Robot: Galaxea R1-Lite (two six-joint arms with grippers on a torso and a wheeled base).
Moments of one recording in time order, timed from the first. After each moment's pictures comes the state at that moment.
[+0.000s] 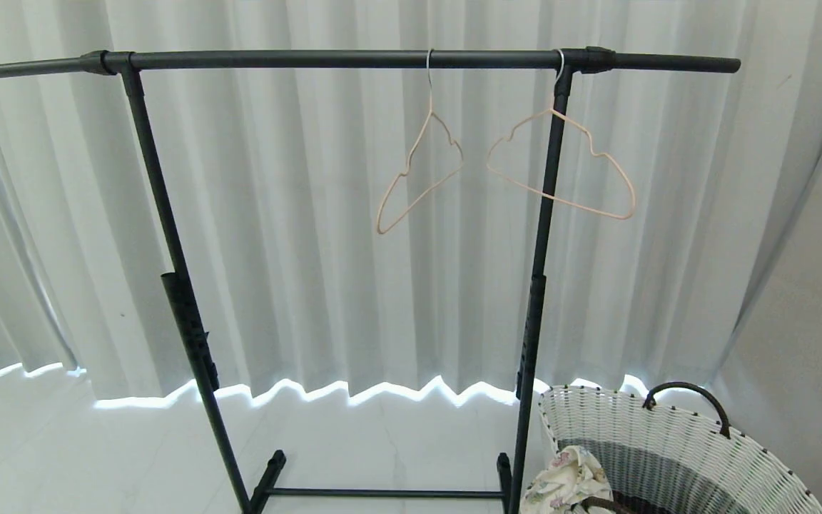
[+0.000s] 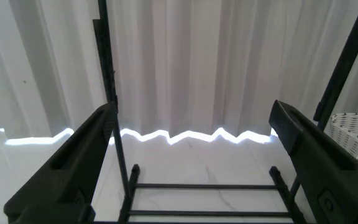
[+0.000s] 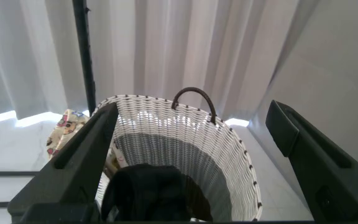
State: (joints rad) left arm 0.00 0.00 0.00 0.00 -0.06 0.03; right arm 0.00 0.00 0.00 0.00 0.00 -0.07
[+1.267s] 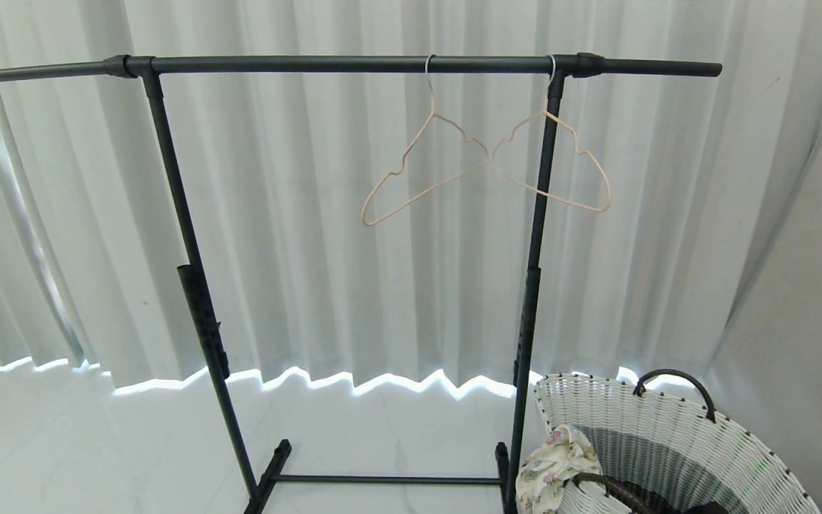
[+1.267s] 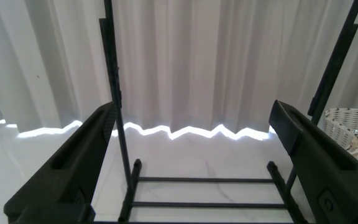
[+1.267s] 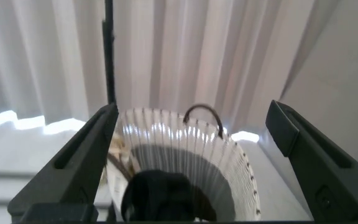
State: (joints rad) left arm 0.00 0.00 0.00 0.00 -0.06 0.03; right arm 0.04 0.16 -0.16 0.02 0.04 -0.08
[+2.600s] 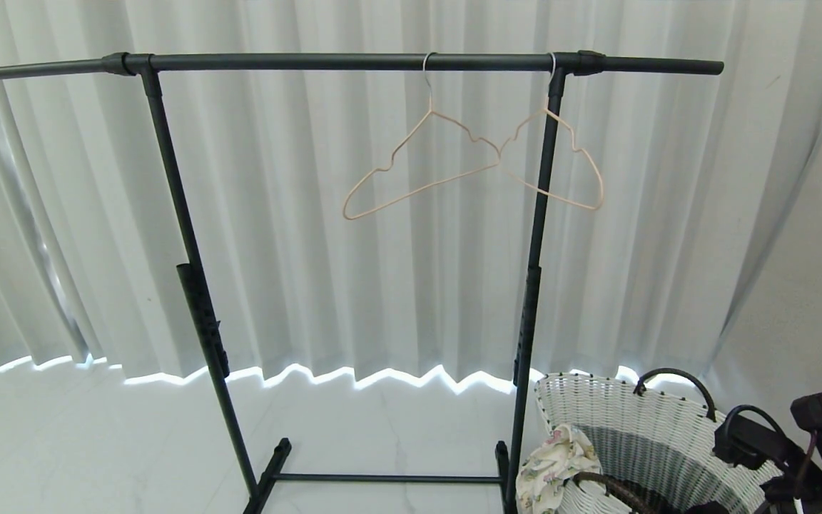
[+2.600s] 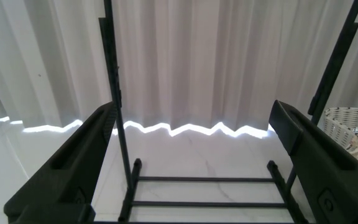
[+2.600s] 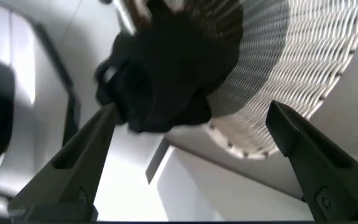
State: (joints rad) left arm 0.00 0.00 0.00 0.00 -0.06 0.03; right arm 0.10 1.62 -0.27 -0.30 0.00 -0.44
